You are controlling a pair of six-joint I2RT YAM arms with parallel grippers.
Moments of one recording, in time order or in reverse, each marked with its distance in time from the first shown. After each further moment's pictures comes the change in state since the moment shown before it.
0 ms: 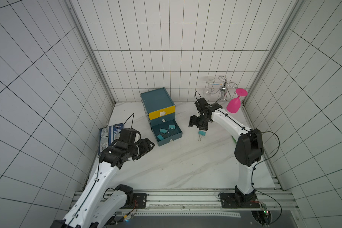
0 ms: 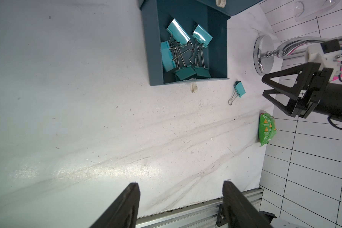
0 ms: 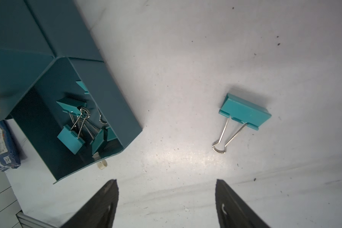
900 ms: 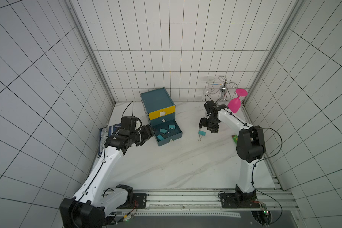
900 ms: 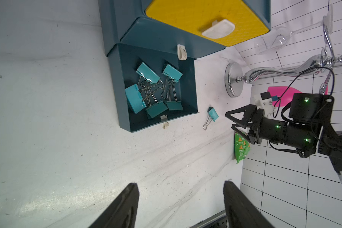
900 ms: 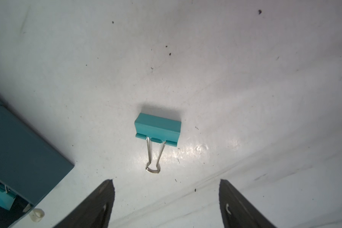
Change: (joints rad) left arm 0.078 0.191 0.104 0.202 0.082 0.003; right arm -0.138 0.079 -0.042 -0.019 0.087 0.015
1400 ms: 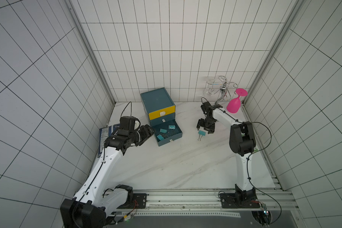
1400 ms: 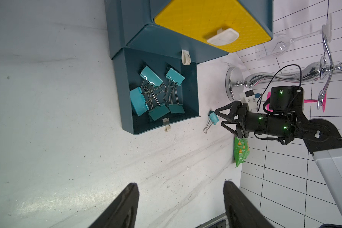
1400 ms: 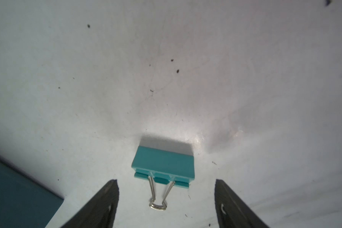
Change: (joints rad) left arm 0.021 -0.003 -0.011 0.006 0.005 -0.003; right arm -0.005 0.174 0.132 -0.029 -0.029 0.029
